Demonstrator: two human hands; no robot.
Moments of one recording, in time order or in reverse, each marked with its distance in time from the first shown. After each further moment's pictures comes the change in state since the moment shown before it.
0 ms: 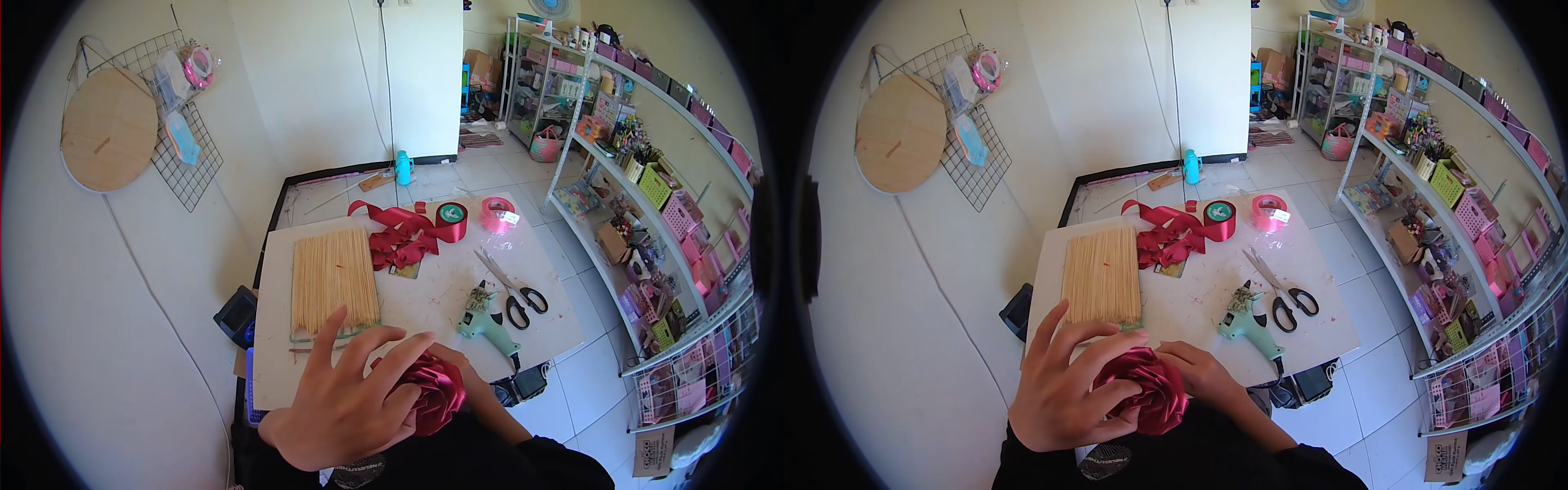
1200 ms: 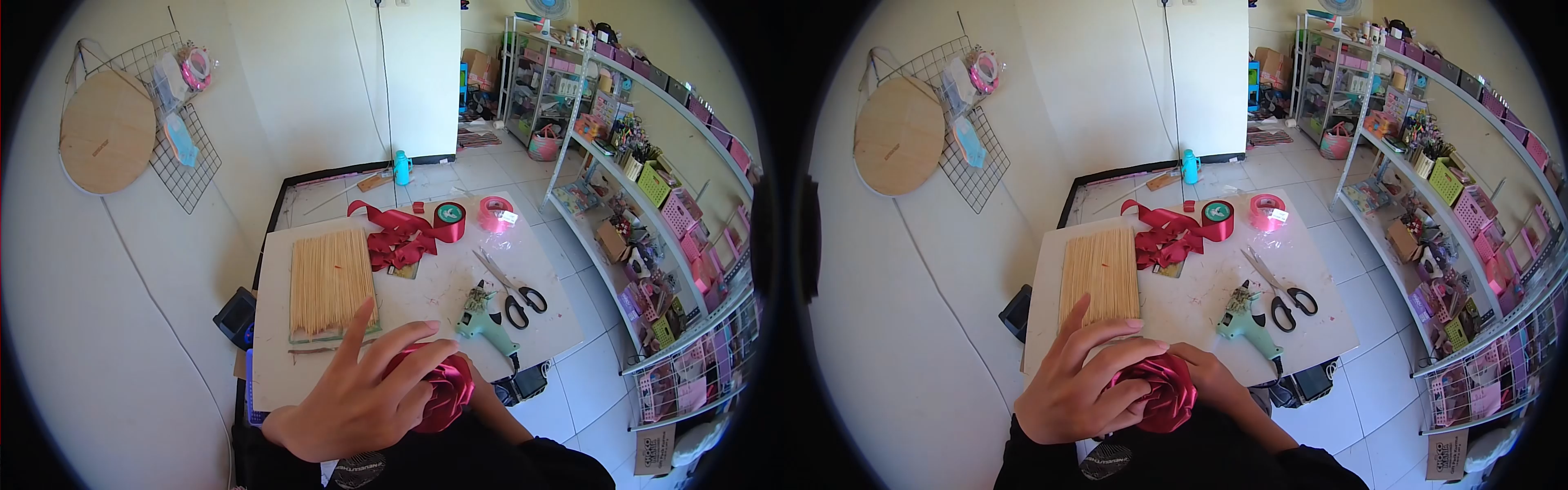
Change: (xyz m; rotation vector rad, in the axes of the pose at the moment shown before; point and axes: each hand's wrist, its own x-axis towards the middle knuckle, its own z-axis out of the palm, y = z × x) left_hand 0.008 -0.004 0.011 -0.126 0.031 0.130; right_hand -0.004 0.000 -0.004 0.061 0.080 -0.091
